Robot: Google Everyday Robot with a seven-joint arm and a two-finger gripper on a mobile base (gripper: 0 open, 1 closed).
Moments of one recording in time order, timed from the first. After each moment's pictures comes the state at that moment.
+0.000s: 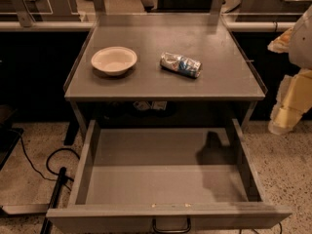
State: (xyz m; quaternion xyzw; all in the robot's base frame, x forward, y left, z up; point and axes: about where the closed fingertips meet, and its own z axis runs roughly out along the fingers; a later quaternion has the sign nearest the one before) arm 0.438 -0.217 0.976 -0.60 0.78 -0.03 0.16
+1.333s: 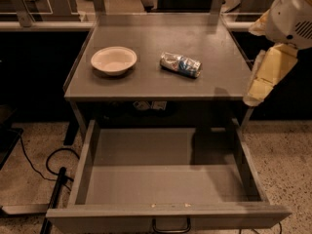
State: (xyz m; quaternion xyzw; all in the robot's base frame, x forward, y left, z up) arm 0.490 -0.188 0.988 -0.60 0.77 0.00 0.20
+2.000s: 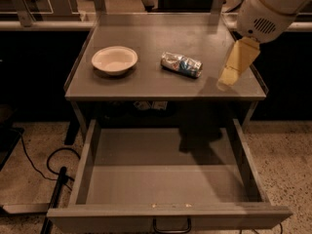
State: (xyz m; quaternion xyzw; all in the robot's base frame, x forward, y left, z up) arm 0.544 -0.172 0.973 -0.56 0.80 -0.03 0.20
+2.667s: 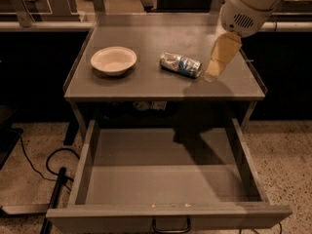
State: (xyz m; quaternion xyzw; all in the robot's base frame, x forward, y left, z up) arm 0.586 -0.155 0.967 -0.55 0.81 -0.04 0.20
